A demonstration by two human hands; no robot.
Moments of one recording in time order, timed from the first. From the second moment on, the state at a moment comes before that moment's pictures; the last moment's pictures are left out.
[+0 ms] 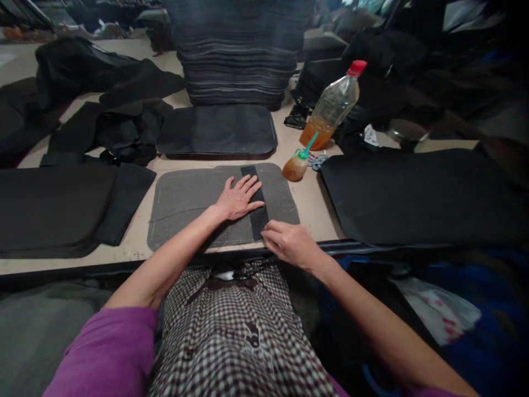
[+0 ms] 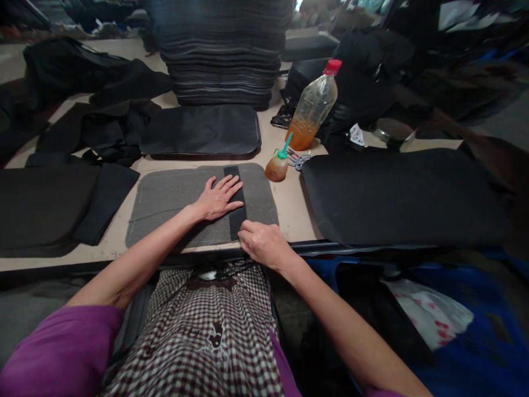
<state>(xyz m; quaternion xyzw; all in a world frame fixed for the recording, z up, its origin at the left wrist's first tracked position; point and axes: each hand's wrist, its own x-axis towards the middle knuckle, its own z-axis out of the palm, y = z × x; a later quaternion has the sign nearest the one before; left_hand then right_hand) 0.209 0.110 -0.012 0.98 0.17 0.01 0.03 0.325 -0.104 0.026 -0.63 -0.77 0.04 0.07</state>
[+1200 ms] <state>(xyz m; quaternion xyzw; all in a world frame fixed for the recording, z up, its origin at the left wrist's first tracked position) 0.217 0.098 0.005 0.99 0.15 -0.01 0.02 0.273 -0.158 -0.006 -0.73 -0.68 -0.05 0.07</state>
